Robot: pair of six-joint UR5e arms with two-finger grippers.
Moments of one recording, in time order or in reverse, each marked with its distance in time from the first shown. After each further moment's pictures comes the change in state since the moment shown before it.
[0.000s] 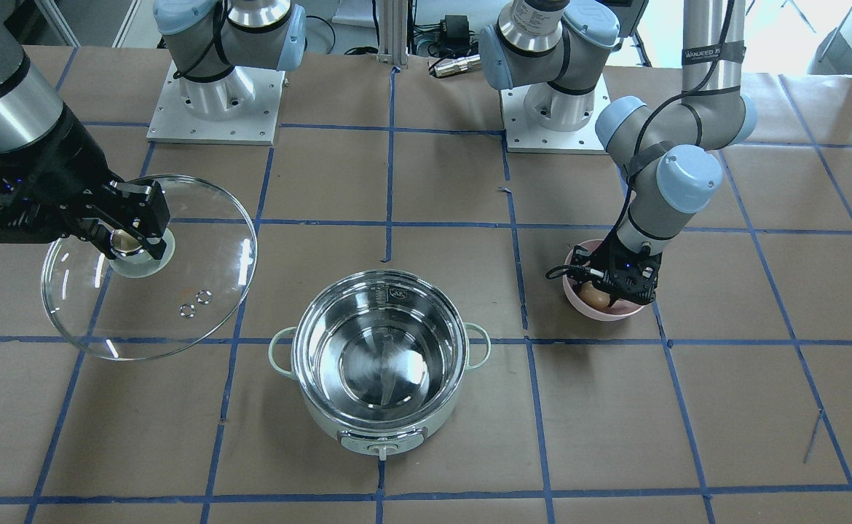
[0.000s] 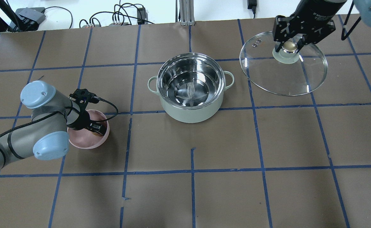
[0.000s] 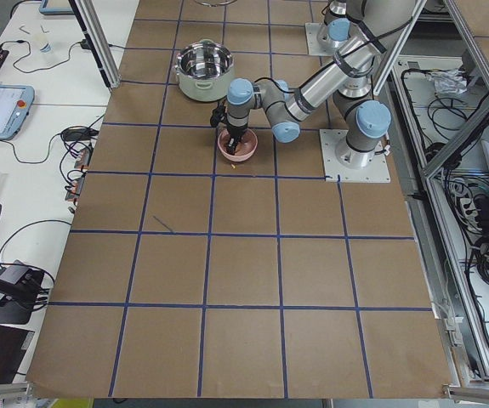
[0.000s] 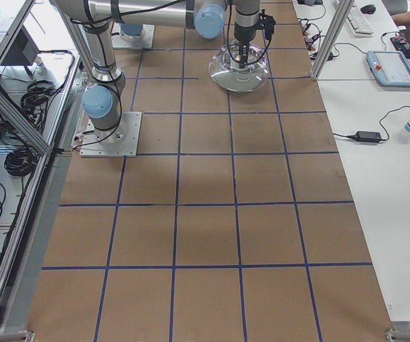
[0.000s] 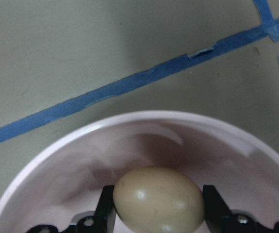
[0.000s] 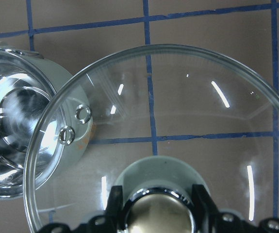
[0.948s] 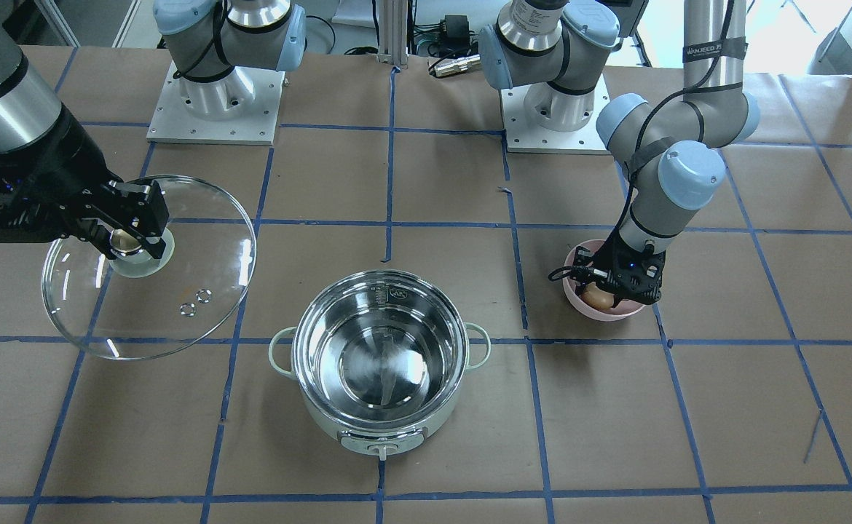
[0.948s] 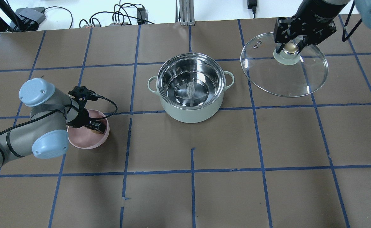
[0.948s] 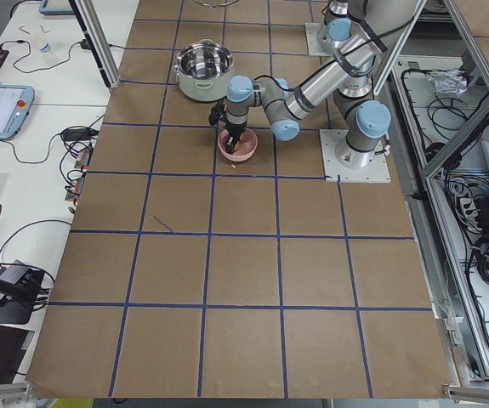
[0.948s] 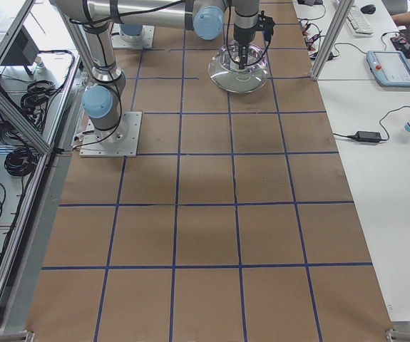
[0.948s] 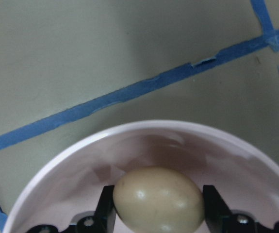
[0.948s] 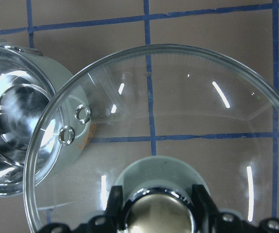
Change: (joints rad) left arm -0.007 0.016 0.014 -0.004 0.009 -0.034; right arm -0.006 -0.004 0.011 -0.006 0.017 -0.017
